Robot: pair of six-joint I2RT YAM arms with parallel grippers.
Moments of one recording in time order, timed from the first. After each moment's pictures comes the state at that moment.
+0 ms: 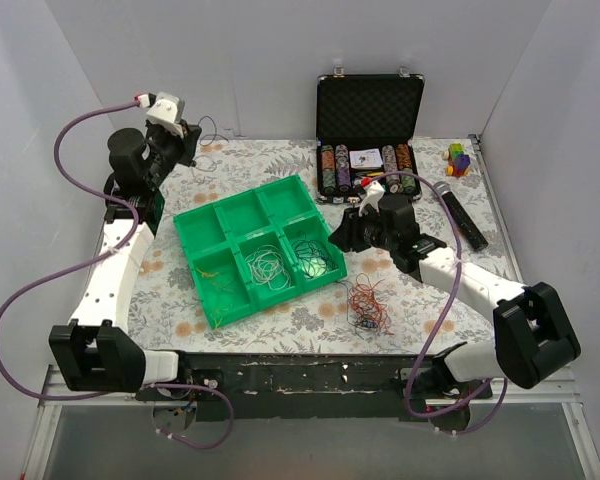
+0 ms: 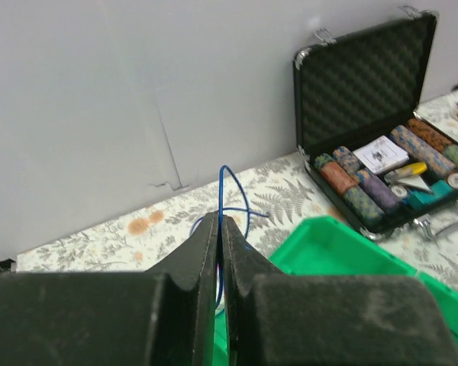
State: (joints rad) left arm -0.03 1.32 1.29 0.09 0.35 0.08; right arm 0.54 1.36 0.79 0.10 -0.30 0.32
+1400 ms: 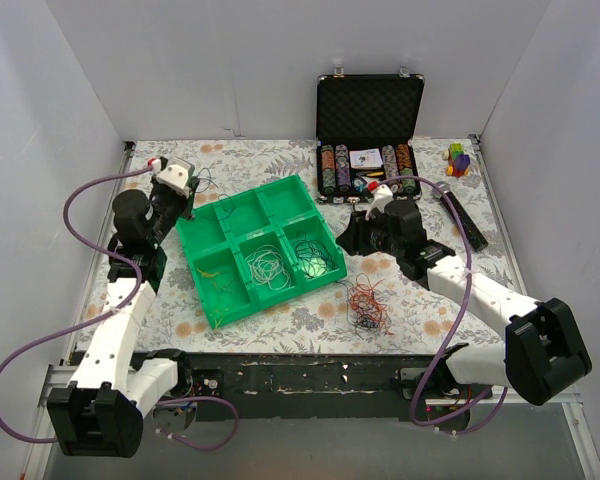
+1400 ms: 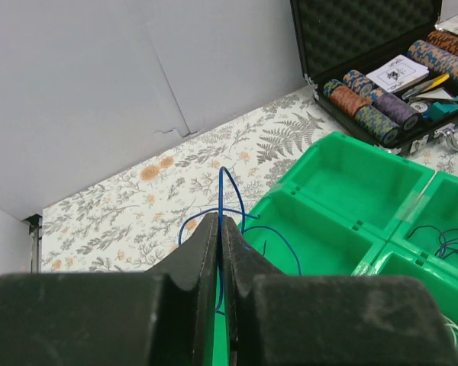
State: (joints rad) left arm -0.04 0.97 0.83 0.13 0.35 0.25; right arm 0.54 1.26 0.74 0.05 -0.23 0.30
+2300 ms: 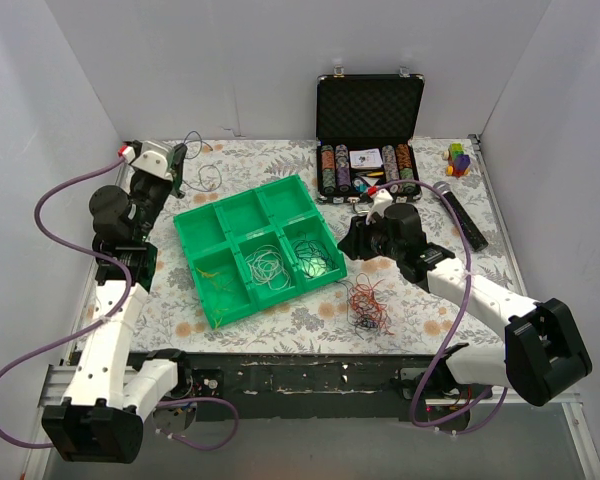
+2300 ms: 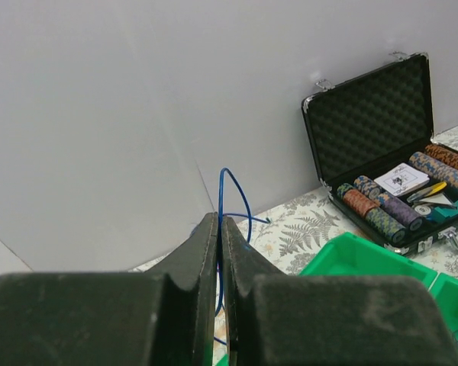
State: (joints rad) left arm -0.04 0.94 0.98 0.25 0.34 0.18; right arm 0.54 1.25 0.71 0.04 -0.22 0.29
